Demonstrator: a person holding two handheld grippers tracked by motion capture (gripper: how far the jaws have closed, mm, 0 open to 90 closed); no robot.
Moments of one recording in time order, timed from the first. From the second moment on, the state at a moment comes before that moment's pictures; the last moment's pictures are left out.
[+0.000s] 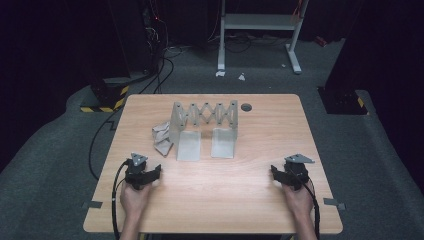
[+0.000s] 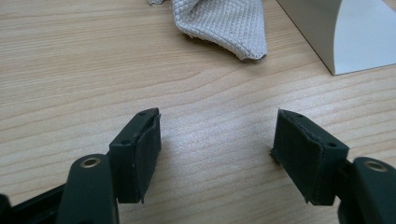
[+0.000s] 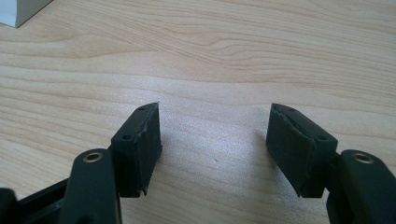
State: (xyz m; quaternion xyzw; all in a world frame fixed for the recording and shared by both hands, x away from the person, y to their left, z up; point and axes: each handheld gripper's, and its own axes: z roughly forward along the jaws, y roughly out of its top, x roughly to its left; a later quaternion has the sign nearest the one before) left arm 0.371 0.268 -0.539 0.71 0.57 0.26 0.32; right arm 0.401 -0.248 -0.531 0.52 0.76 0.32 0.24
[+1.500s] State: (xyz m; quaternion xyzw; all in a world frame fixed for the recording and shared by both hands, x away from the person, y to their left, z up) left arm 0.360 0.260 -0.534 0.71 0.54 0.25 0.36; right arm 0.388 -0.247 -0.530 0.50 0.77 0.35 0.22
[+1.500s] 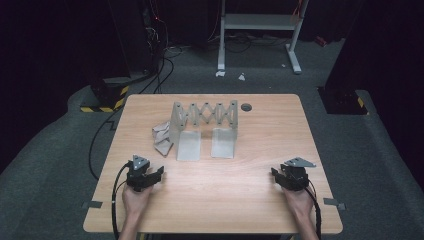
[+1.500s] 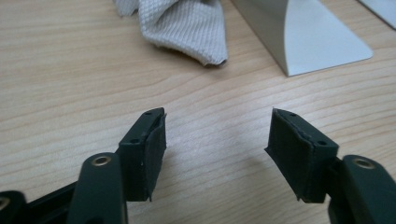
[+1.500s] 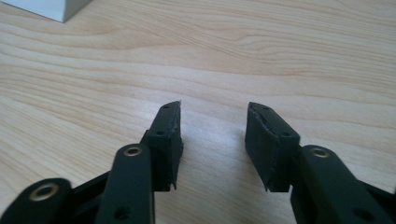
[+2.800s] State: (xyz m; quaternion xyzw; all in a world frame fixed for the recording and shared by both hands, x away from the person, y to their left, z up) left arm 0.401 0.221 -0.510 0.72 0.54 0.20 0.39; right arm 0.435 -0.171 -0.513 0.44 0.78 0.41 0.16
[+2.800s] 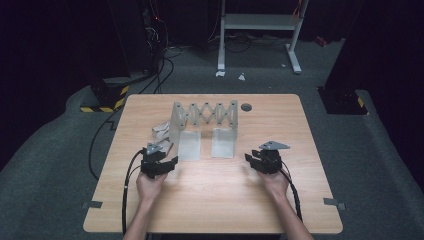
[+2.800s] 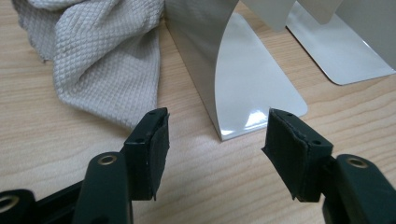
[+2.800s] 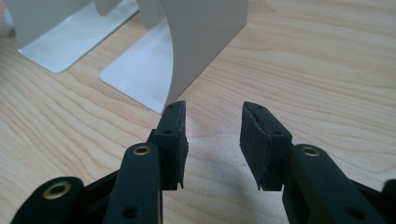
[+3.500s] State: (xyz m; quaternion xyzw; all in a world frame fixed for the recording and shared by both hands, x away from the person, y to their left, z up) left arm 0.430 0.210 -0.520 0.69 0.58 0.21 0.37; right arm 0.457 -0.129 -0.523 0.45 0.78 0.41 0.15
